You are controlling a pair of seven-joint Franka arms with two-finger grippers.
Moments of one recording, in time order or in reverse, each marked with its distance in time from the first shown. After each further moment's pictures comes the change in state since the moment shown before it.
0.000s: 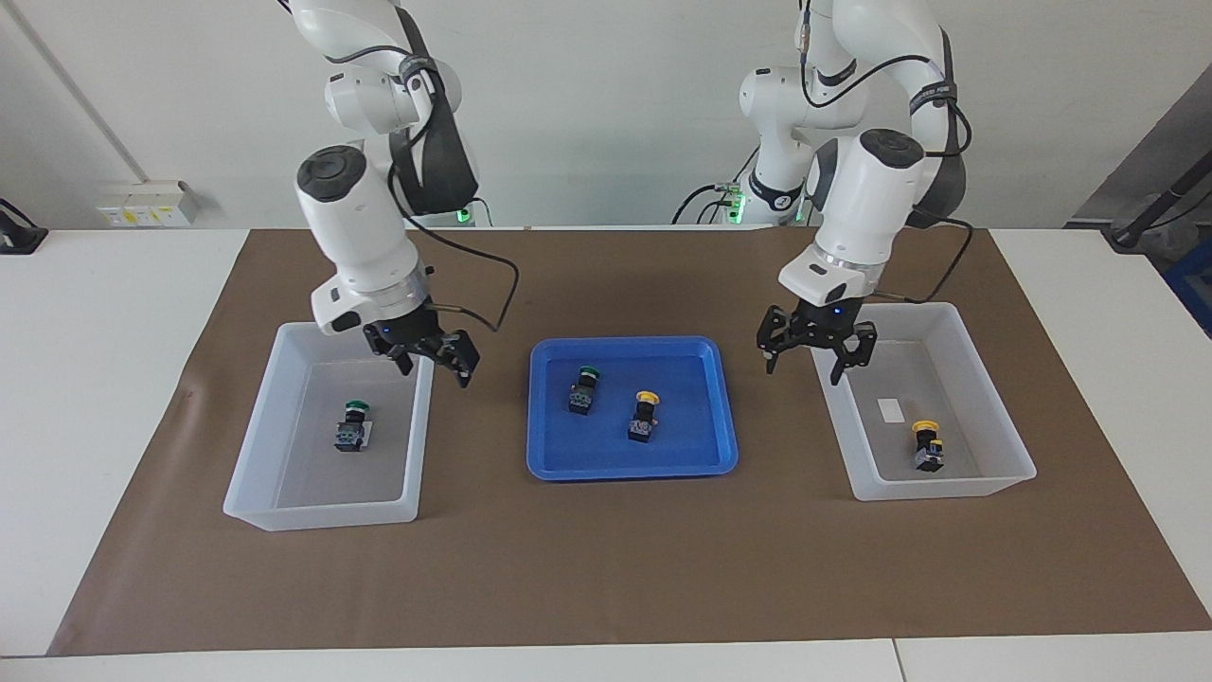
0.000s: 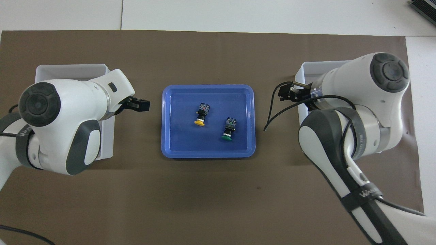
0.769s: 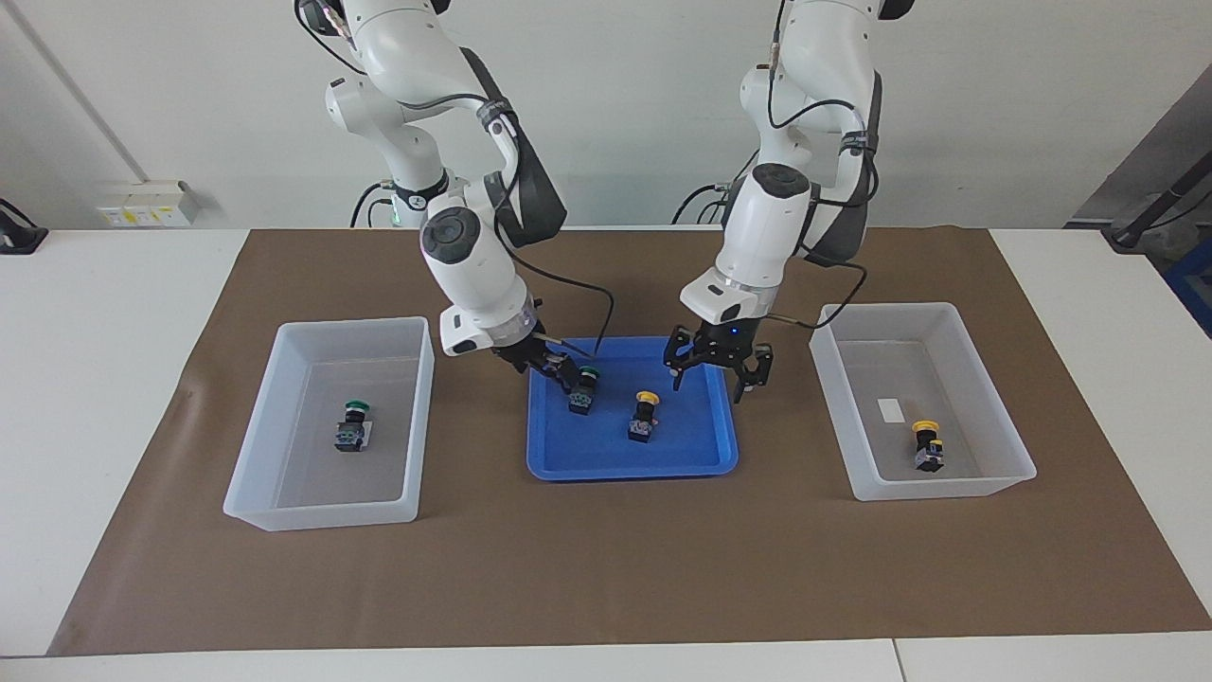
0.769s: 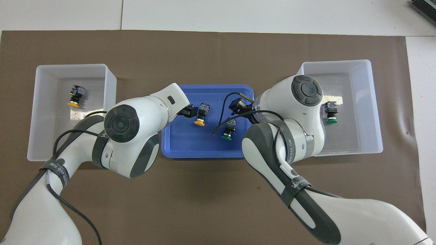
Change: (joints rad) left arm -0.182 0.165 0.000 -0.005 -0.001 0.260 -0.214; right arm 0.159 0.160 0.002 -0.007 0.200 0.132 0.241
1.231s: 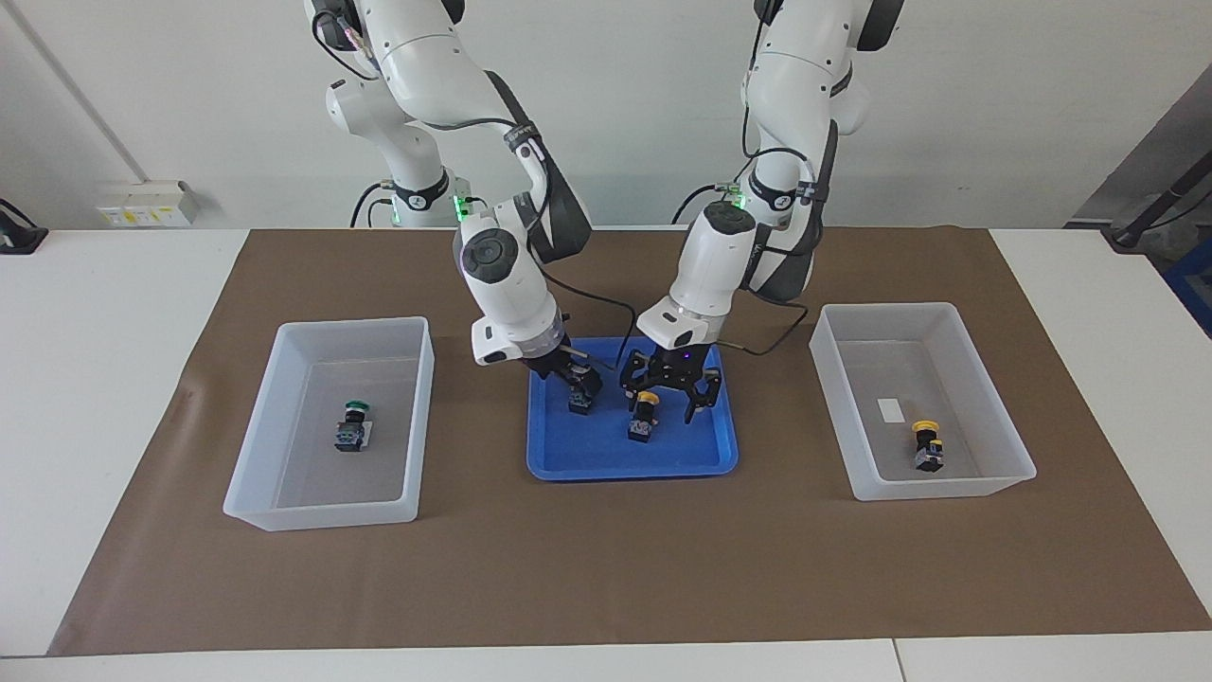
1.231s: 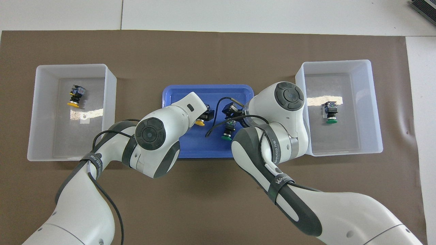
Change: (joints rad) left arm -0.061 0.139 0.000 0.001 -0.001 0.198 -0.130; right arm 0.022 0.060 -0.002 0.000 0.025 0.036 0.025
